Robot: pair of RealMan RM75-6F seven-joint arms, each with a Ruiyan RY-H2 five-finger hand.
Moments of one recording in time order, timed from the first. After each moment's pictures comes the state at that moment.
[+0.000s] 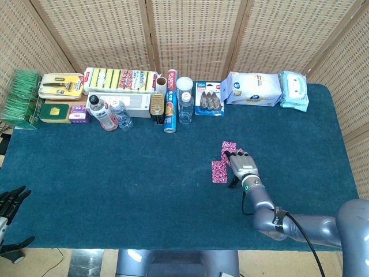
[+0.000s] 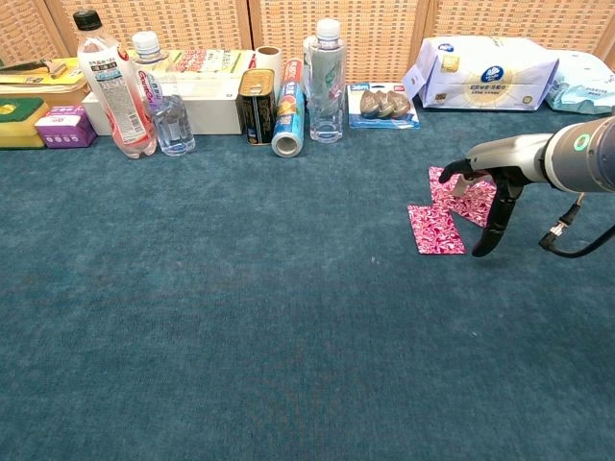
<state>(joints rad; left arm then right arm) 0.03 -0.92 0.16 -1.68 1.73 1.55 -0.18 1.06 -1.44 0.06 -1.59 -0.16 0.87 -0.63</state>
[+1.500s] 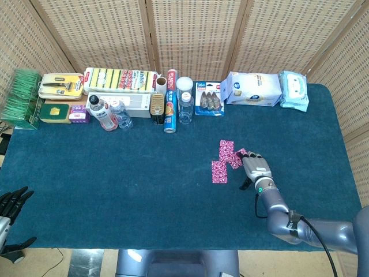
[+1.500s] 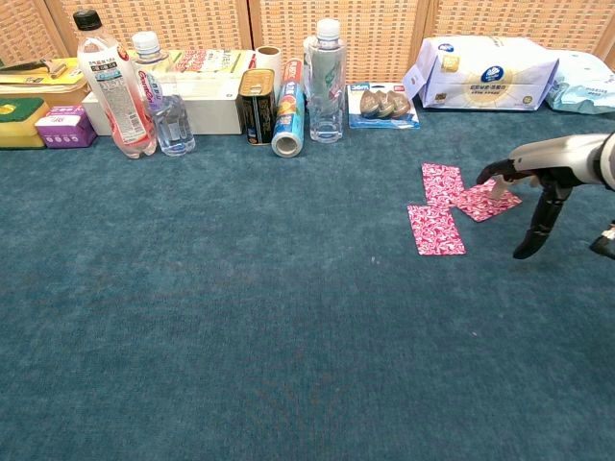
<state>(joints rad) 0.03 -0.93 0.16 -1.69 1.73 1.53 -0.15 0.99 -1.36 0.02 -1.62 -0.24 0.85 -0.56</state>
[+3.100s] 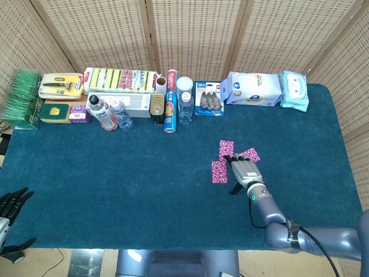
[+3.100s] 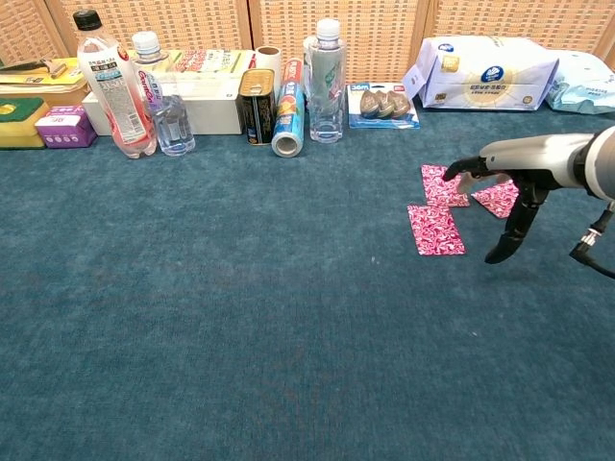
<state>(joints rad) 0.03 -0.92 0.17 -1.68 1.74 1.54 -0.19 0.96 -1.37 0.04 -1.74 -0.38 0.93 -0.54</state>
